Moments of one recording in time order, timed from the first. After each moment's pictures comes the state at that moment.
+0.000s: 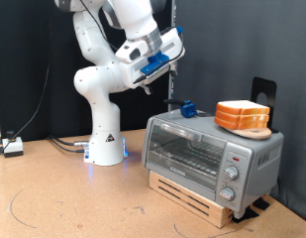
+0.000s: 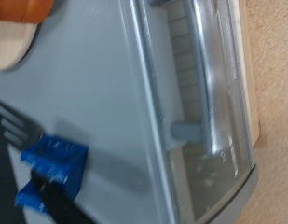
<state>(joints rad) 0.31 -0.60 -0.30 -2.49 0.30 1.87 0.60</state>
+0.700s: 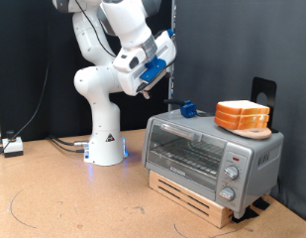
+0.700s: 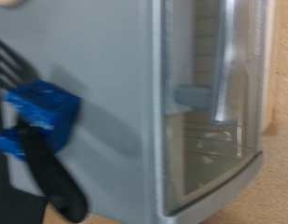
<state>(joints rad) 0.32 -0.61 -0.36 -2.55 0.31 1.81 0.41</state>
